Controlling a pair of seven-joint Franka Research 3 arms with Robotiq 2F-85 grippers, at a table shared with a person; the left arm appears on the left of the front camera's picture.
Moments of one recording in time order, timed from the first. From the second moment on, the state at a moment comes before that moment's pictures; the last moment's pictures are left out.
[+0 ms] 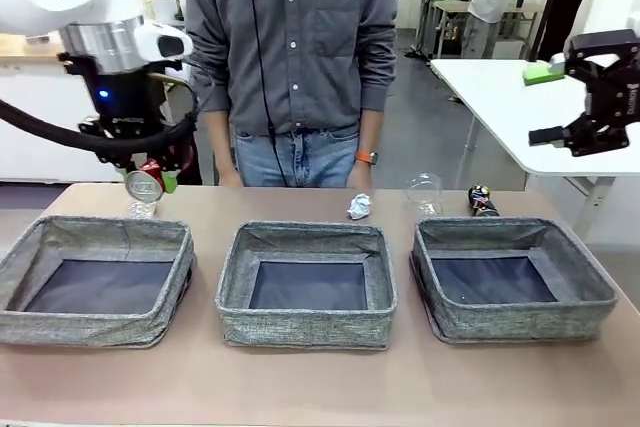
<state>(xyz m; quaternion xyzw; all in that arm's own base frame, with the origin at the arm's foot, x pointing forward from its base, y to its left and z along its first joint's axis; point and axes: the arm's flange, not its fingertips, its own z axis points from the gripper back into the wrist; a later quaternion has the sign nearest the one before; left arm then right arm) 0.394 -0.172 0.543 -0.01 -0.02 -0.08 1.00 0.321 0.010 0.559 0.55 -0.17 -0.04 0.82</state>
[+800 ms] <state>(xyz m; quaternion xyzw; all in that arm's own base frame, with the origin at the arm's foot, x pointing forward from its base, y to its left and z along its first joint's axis) 0.337 -0.356 0.695 -0.03 -0.04 -0.08 1.00 0.321 0.011 0.559 0.55 -0.18 -0.04 0.82</state>
